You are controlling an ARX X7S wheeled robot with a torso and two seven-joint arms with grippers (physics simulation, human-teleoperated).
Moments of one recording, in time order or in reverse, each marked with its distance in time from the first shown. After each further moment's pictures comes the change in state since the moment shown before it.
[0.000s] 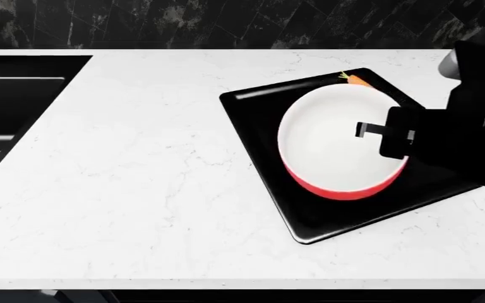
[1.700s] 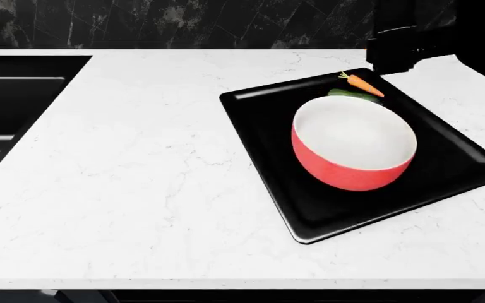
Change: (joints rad) left arm -0.042 -0.012 -0.020 0.006 -0.032 0.012 -0.025; right arm 0.448 -0.127 -0.041 -0.104 -0.067 0.215 0.261
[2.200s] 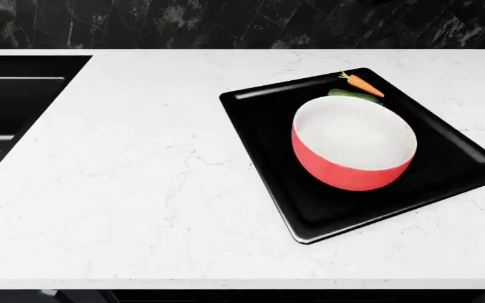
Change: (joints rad) left arm -0.103 -0.023 -0.058 0.030 -0.074 0.011 -0.052; right arm 0.298 -0.124 -0.061 -0.192 -0.038 0.040 0.171
